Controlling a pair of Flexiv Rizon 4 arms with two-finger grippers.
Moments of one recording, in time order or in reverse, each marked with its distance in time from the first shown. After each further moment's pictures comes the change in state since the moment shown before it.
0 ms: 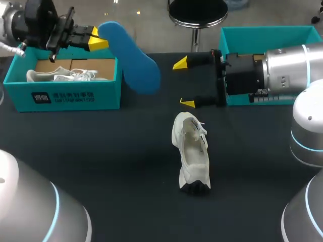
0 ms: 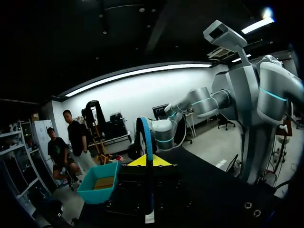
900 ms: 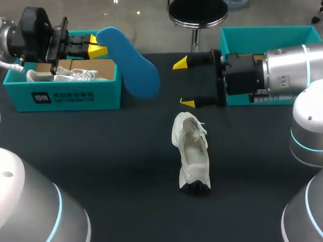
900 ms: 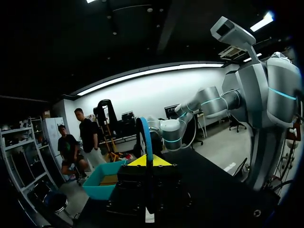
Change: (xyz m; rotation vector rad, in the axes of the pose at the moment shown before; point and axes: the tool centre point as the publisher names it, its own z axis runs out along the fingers) left arm 0.011 0.001 0.001 -0.005 -0.117 -0.017; right arm 0.000 0.000 0.000 0.000 0.000 0.000
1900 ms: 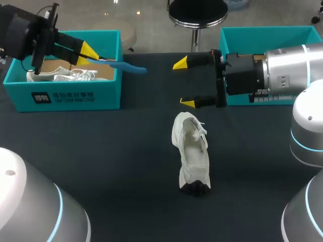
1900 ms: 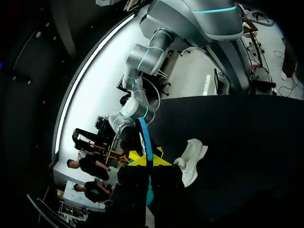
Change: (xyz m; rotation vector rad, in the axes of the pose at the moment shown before) left arm 0.038 -0.024 -0.010 -0.290 0.266 0.887; right arm 0.000 0.000 0.000 0.000 0.000 0.000
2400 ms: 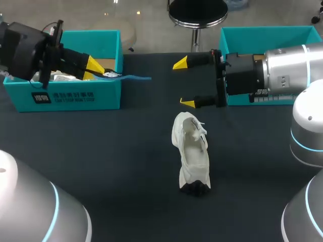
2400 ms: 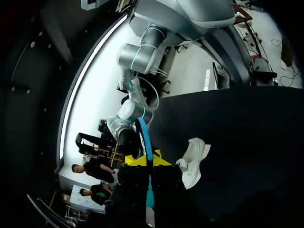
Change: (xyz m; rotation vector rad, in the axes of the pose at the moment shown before) left arm 0.019 -0.008 0.020 0.005 -0.034 0.052; right arm 0.000 0.000 0.000 0.000 0.000 0.000
